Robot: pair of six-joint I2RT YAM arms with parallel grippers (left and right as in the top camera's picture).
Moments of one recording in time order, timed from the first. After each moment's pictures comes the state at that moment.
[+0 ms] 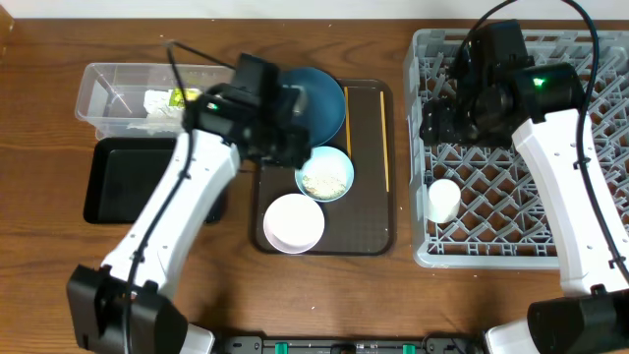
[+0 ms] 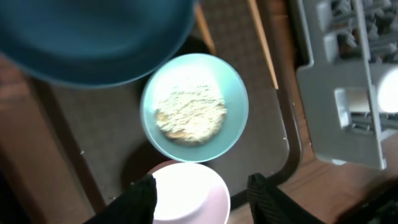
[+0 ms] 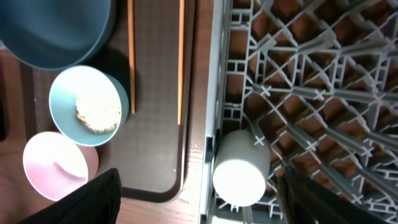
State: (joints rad) left arm -0.37 1.62 1.45 -1.02 0.29 -0.10; right arm 0.20 1.66 1.72 -1.30 -0.11 0.22
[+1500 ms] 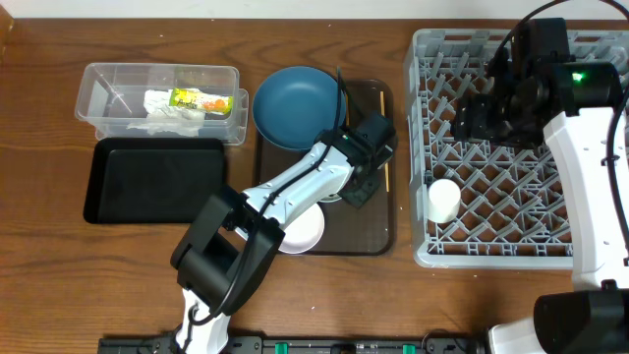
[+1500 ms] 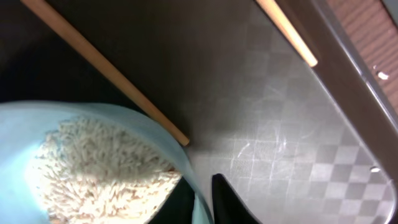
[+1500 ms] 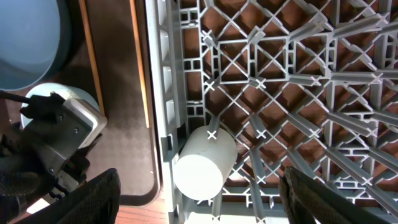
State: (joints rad) left arm -0.72 2.02 1.45 -0.80 0.02 0.01; right arm 0.06 1.66 1.72 -1.33 -0.11 0.19
